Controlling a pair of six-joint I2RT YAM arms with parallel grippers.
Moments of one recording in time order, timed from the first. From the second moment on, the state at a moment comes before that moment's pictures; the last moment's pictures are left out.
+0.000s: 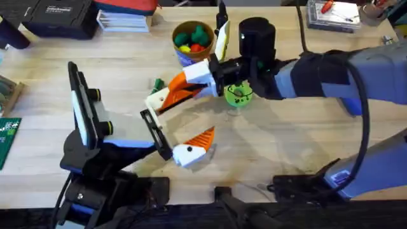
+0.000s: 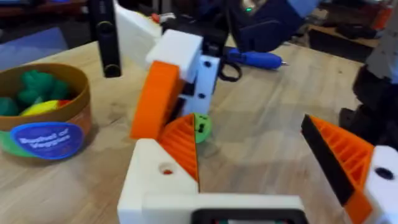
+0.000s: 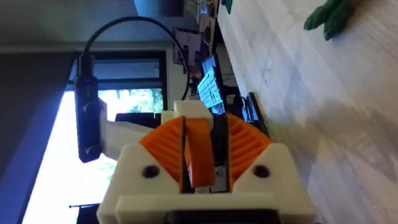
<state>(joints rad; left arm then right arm) -0.24 0.01 0.01 -0.06 0.81 -0.07 0.54 1.78 0.82 0.61 -1.23 1.18</state>
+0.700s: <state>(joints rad) -0.25 0.01 0.01 -0.07 0.86 -0.06 0.47 1.79 0.82 0.60 -1.16 1.09</state>
